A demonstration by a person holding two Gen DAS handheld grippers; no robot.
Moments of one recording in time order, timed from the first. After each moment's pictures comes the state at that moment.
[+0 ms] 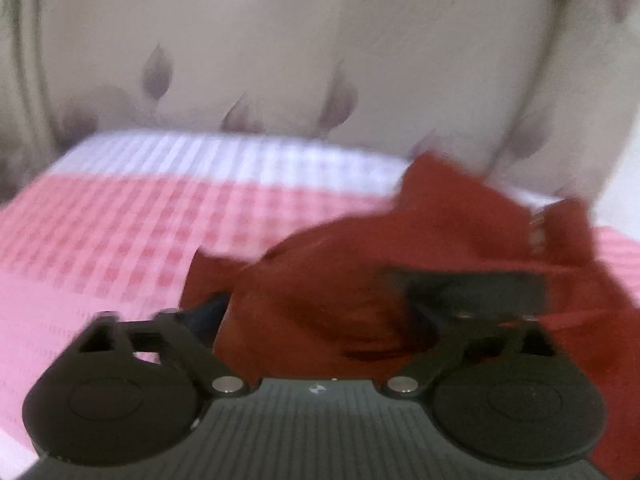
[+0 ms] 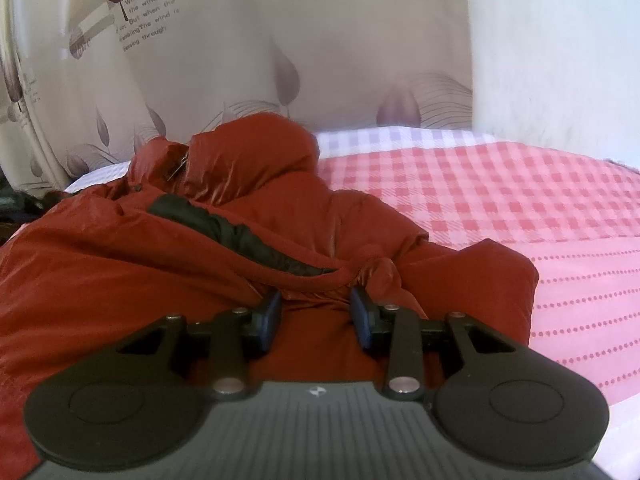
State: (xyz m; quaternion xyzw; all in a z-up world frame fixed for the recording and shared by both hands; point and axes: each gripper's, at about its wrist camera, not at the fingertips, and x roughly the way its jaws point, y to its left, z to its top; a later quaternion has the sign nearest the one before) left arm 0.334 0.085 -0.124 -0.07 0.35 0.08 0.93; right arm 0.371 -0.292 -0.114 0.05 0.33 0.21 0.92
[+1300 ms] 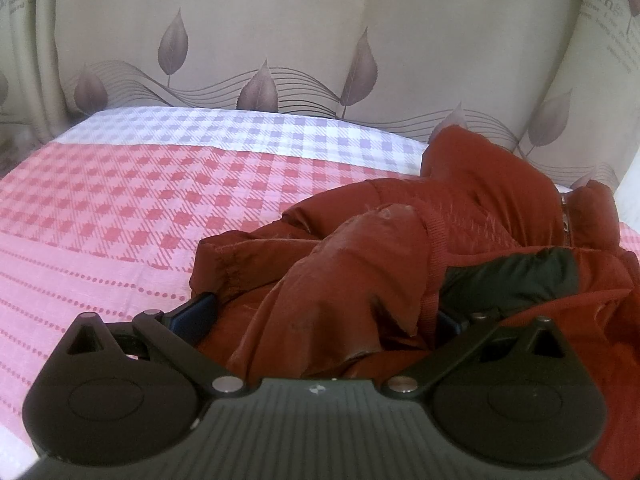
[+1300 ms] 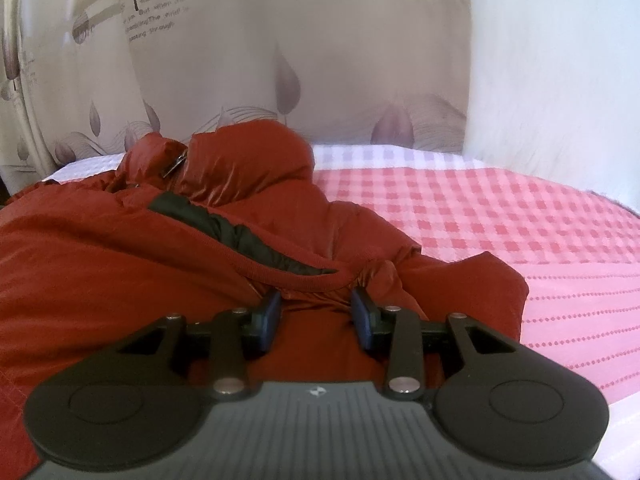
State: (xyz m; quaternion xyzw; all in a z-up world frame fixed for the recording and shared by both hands) left arm 0.327 0.092 -0.147 -0.07 0.34 0.08 0.93; right arm 0.360 -0.279 -0.111 0.00 0.30 0.19 0.94
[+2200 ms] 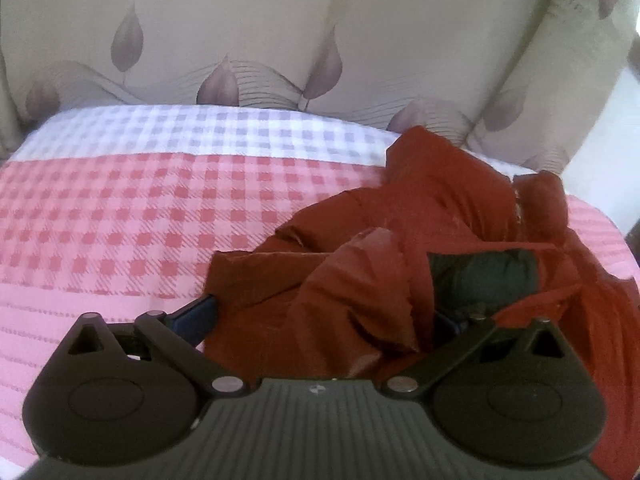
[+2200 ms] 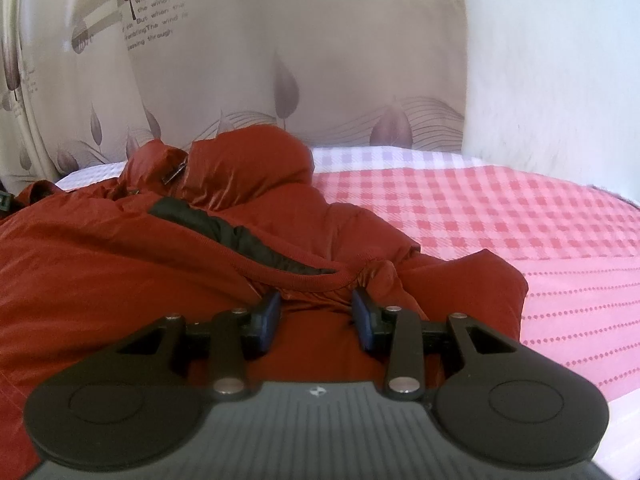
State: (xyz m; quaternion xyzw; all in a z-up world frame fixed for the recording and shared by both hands) left arm 0.328 0.126 -0.117 -0.07 0.39 -0.03 0.92; right arm 0.358 -0.284 -0.112 0.01 0.29 0.20 0.94
